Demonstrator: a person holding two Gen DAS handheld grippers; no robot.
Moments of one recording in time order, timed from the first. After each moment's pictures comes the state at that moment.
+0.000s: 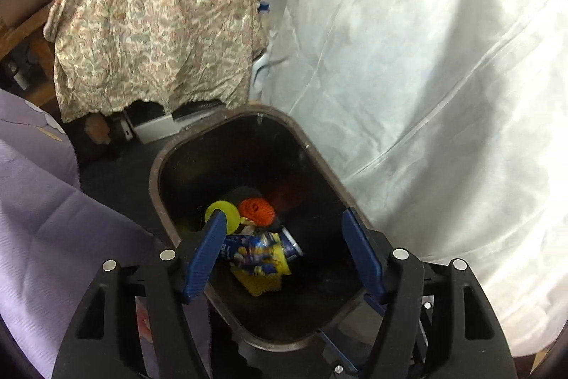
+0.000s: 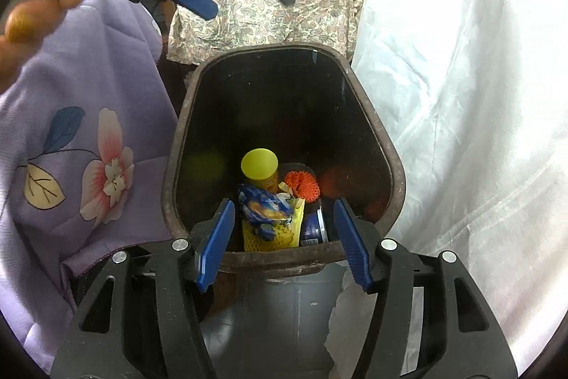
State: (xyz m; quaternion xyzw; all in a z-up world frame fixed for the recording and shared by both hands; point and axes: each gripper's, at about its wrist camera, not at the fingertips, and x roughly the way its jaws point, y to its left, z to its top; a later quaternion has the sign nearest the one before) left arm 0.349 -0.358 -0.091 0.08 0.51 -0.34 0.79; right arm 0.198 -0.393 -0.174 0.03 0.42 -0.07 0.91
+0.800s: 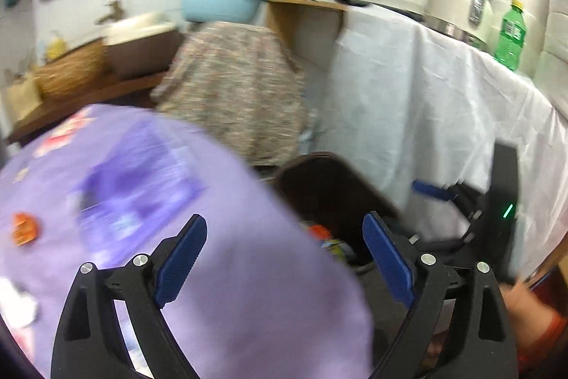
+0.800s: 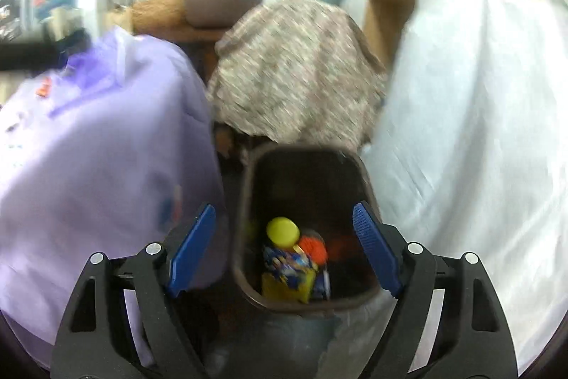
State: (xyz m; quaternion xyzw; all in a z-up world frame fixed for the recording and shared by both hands) left arm 0.235 -0.138 0.006 0.08 0.34 -0.30 0.89; right arm 0.181 -0.326 -0.057 -0.03 0.31 0.00 0.95
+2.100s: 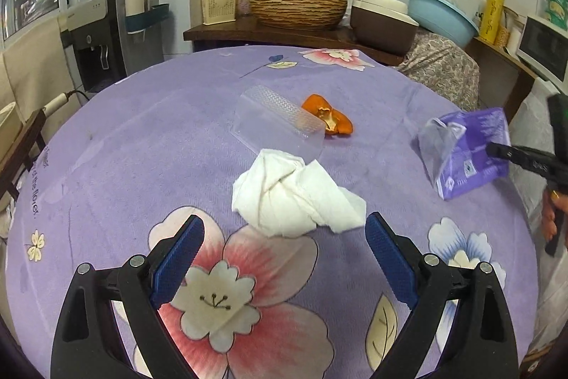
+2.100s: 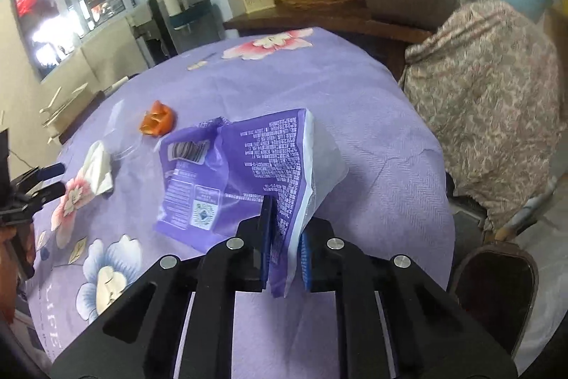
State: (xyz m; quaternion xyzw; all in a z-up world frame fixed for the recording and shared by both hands) left arm 0.250 0.154 -0.028 -0.04 0.38 -0.02 0.92; right arm 0.347 -0.152 -0.018 -0.01 0.38 0.27 0.89
